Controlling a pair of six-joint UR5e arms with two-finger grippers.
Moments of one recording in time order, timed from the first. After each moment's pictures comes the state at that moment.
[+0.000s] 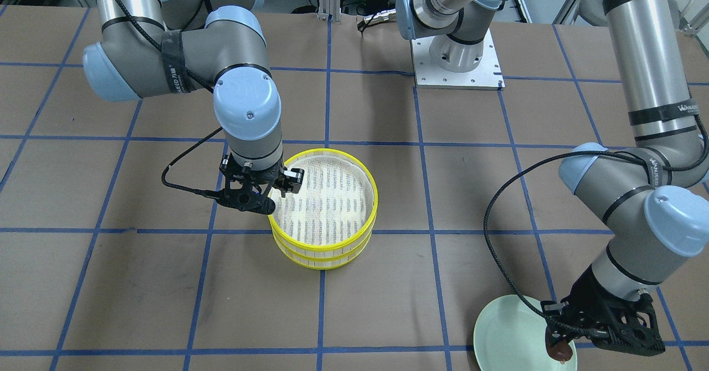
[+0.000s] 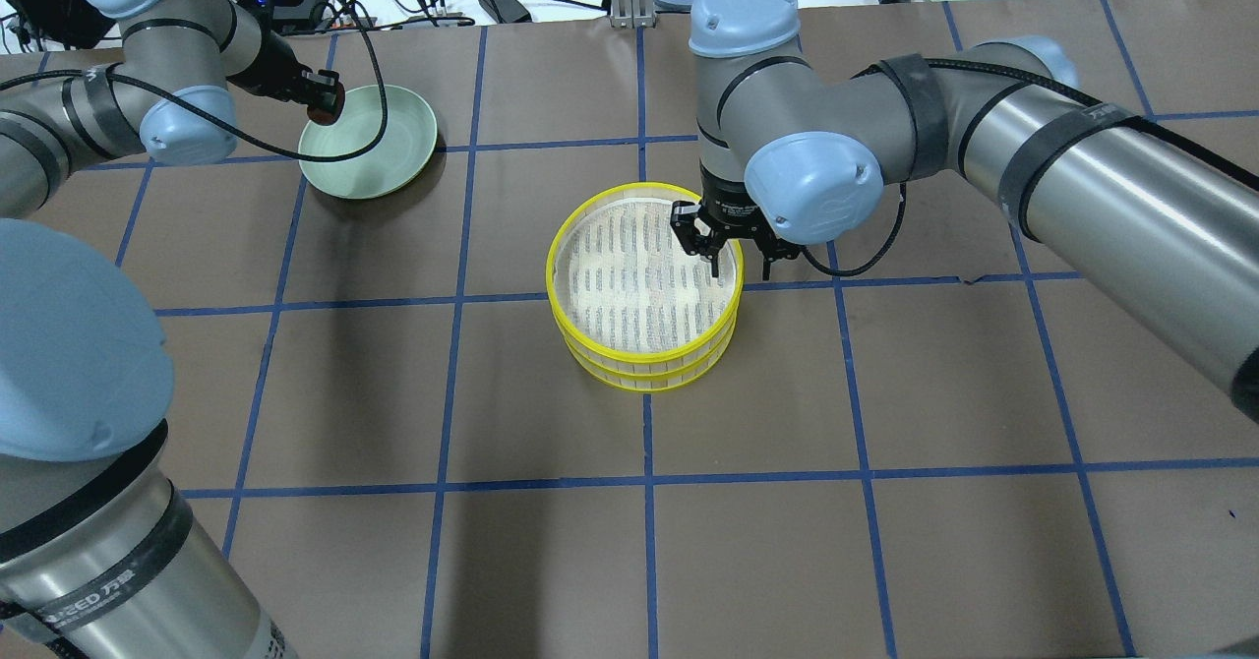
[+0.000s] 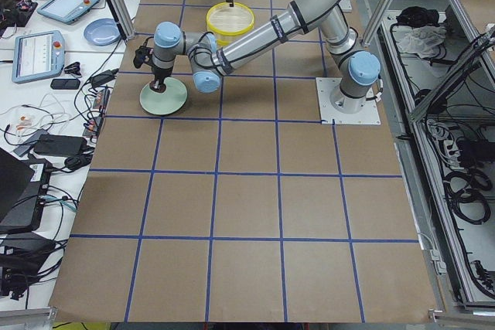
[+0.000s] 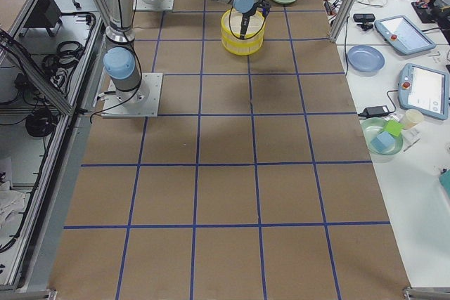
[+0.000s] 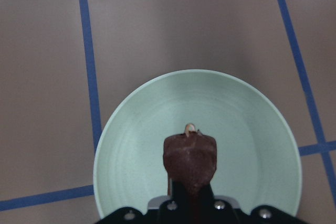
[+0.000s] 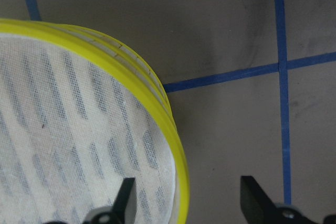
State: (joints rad) left arm -1.32 -2.16 -1.44 -0.79 1.40 0.34; right arm 1.82 -1.24 1.63 -1.85 -1.61 0.42
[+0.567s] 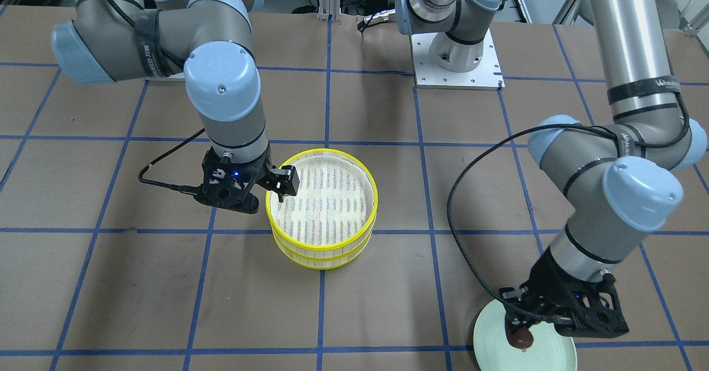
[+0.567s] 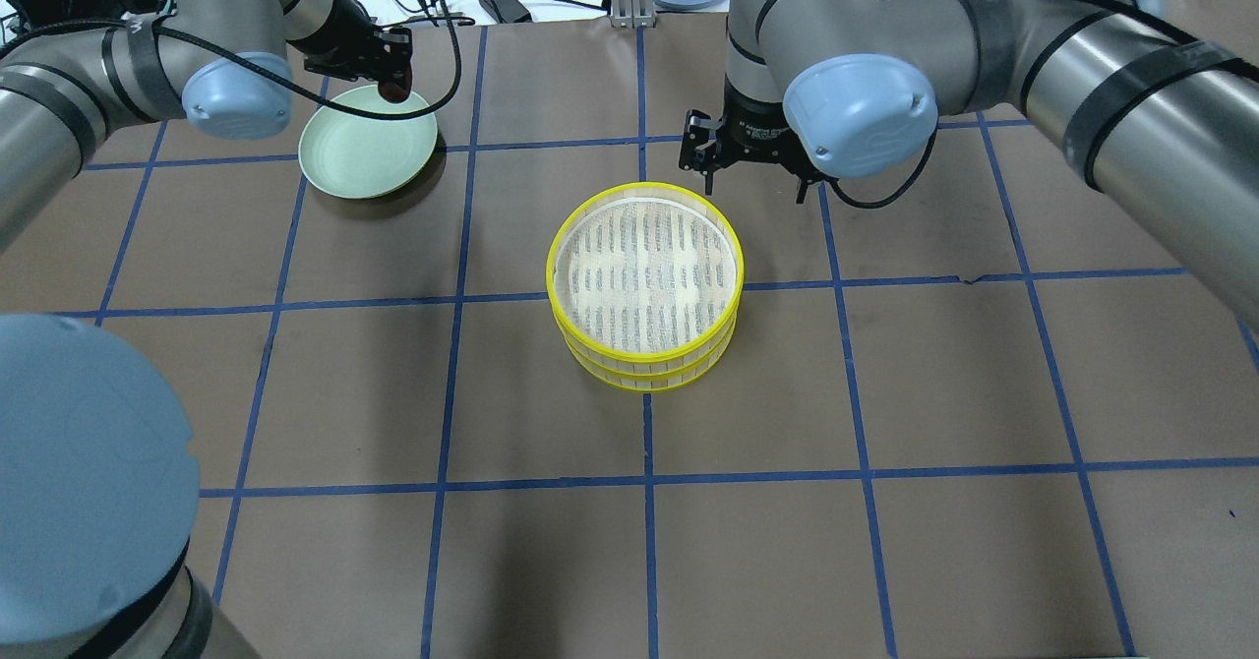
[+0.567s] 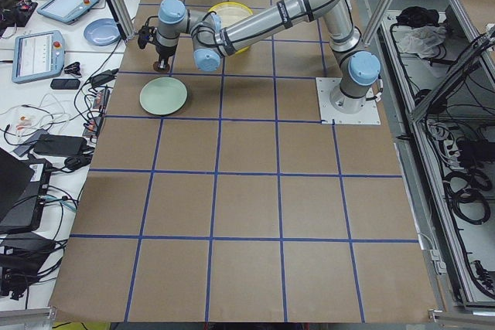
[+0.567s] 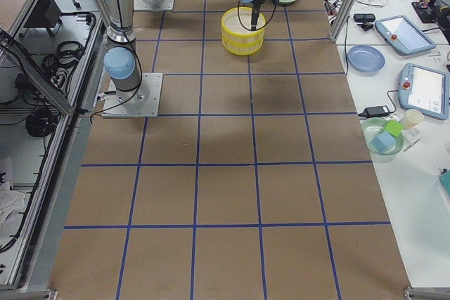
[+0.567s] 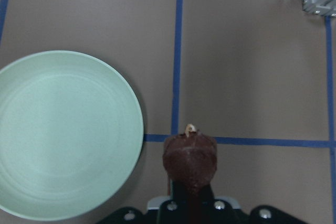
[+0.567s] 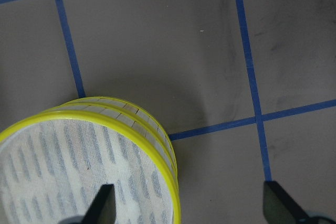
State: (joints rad) left arm -1.52 -2.03 -1.46 -0.90 1.40 -0.08; right arm 1.76 -1.28 1.50 -1.83 -1.59 0.40
